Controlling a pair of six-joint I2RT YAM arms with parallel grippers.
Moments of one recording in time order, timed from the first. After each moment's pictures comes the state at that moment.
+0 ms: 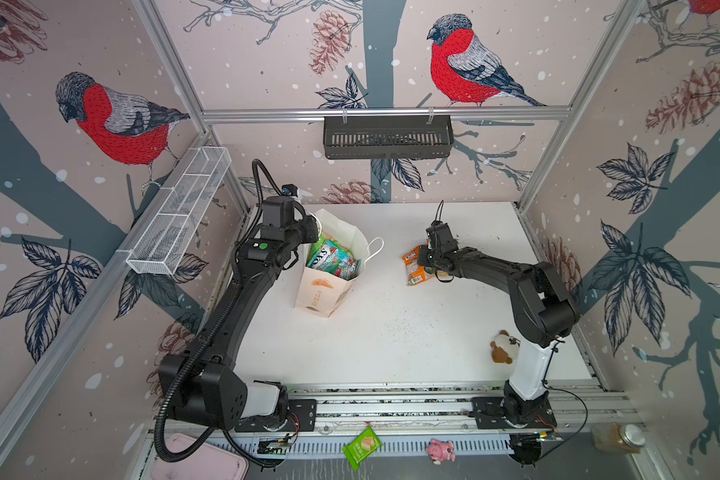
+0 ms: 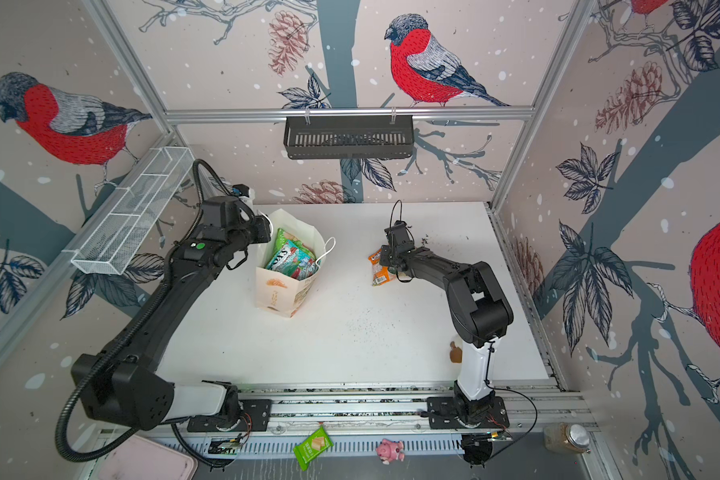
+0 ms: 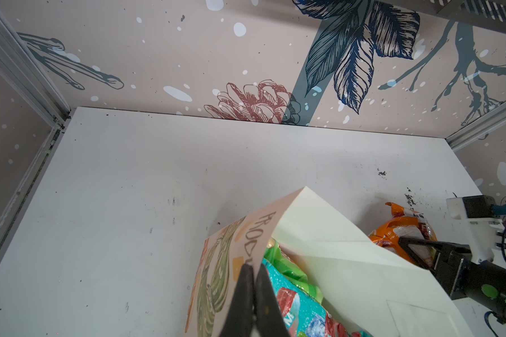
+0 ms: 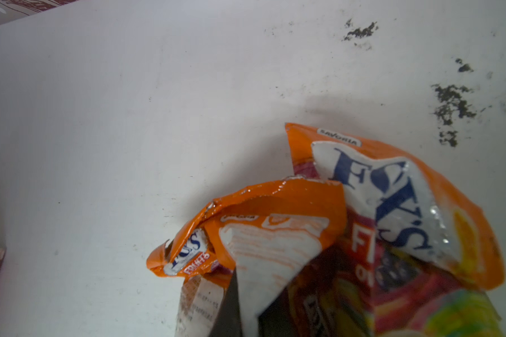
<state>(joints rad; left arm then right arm) -0.18 1.36 1.31 -0.48 0.05 -0.22 0.44 1.90 1.20 -0.13 0.08 0.46</state>
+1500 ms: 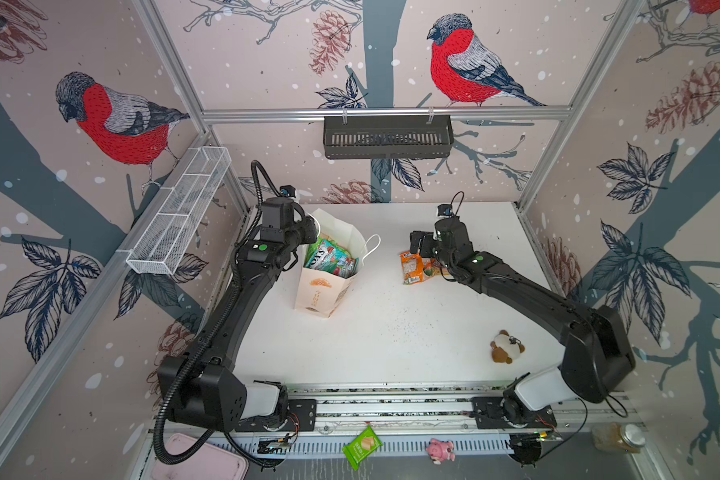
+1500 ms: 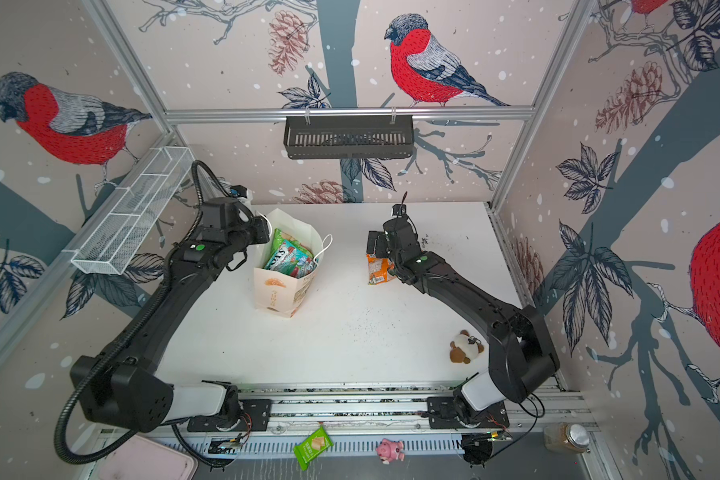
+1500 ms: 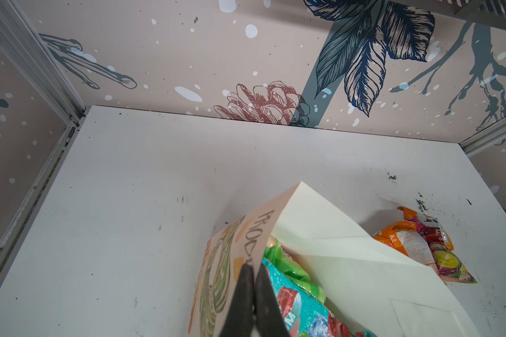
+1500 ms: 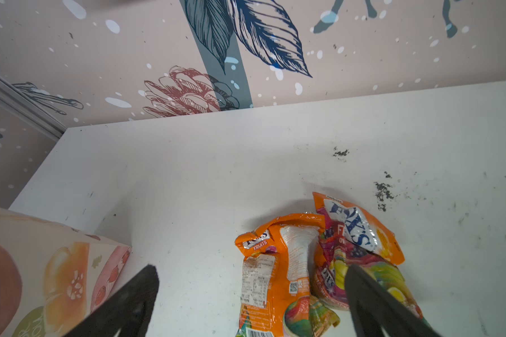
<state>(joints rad) -0.18 1.35 1.29 -0.47 0.01 -0.23 0.58 1.46 1.10 -0.13 0.25 0.39</state>
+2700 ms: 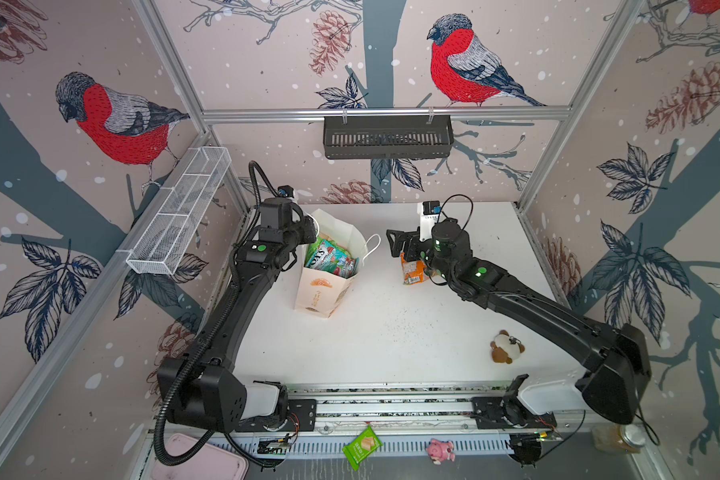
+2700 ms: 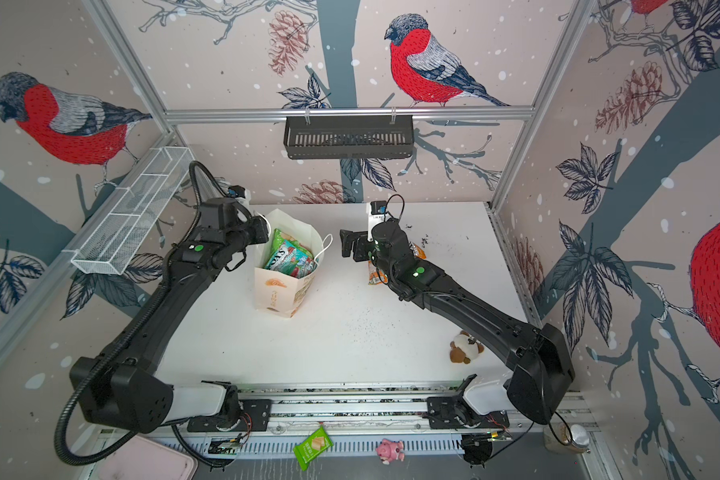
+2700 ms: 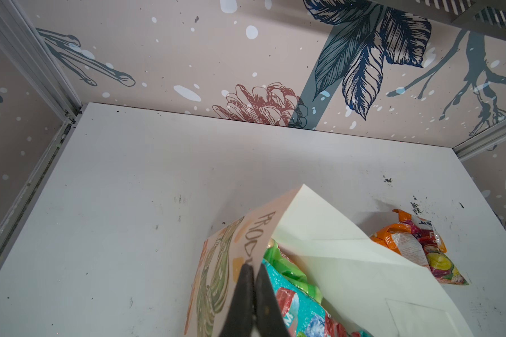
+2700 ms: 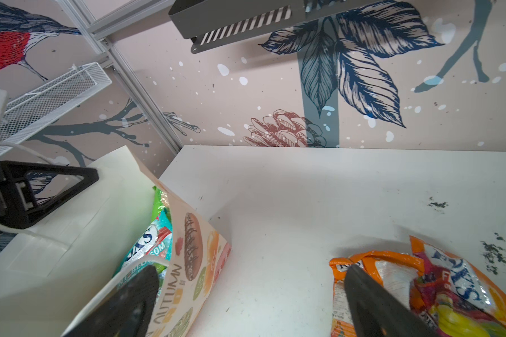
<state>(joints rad) -0.17 1.34 1.29 -0.47 0.03 -0.25 0.79 1.40 1.20 -0.09 0.20 0.38</state>
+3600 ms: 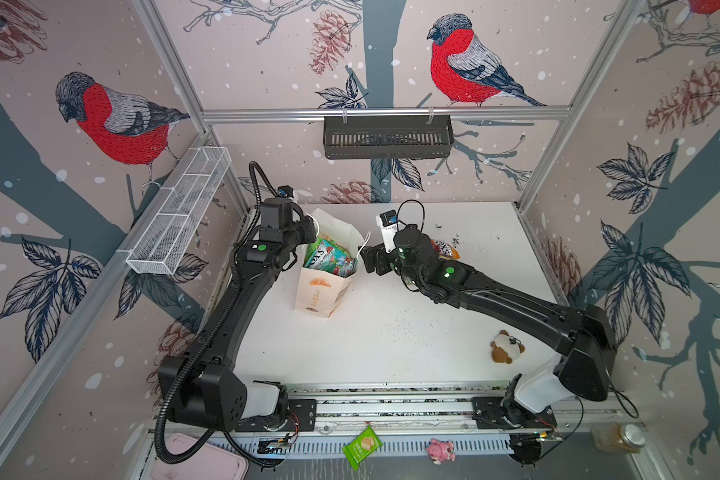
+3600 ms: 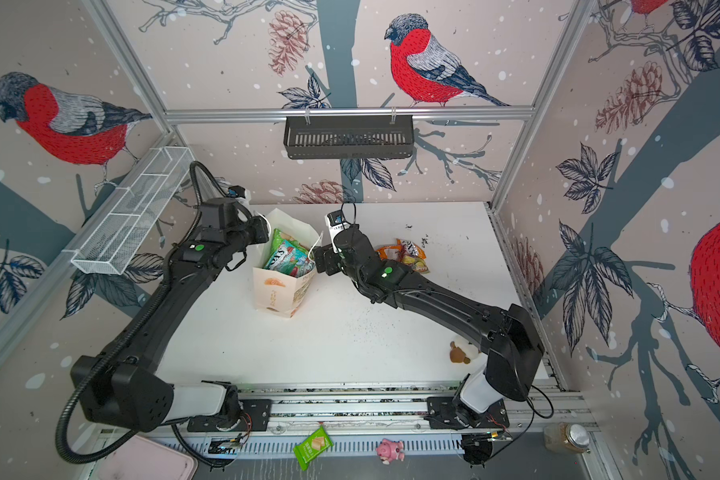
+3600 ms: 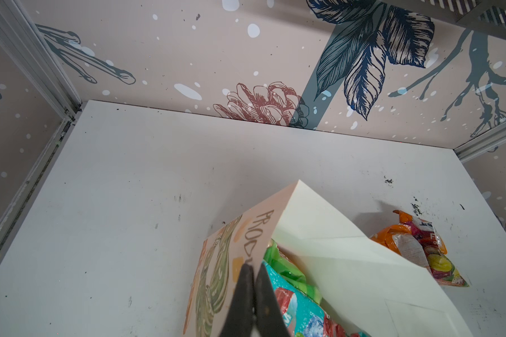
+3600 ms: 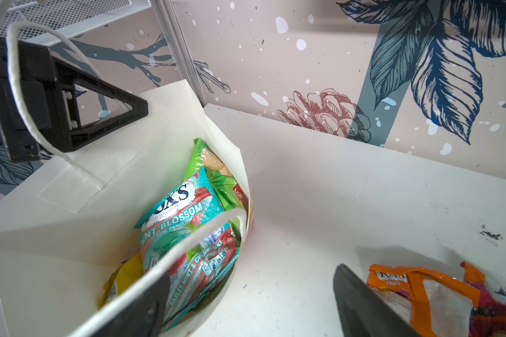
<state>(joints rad) -0.17 1.35 1.29 -0.47 0.03 -0.26 0.94 1.56 1.33 -0.16 0.23 0.26</state>
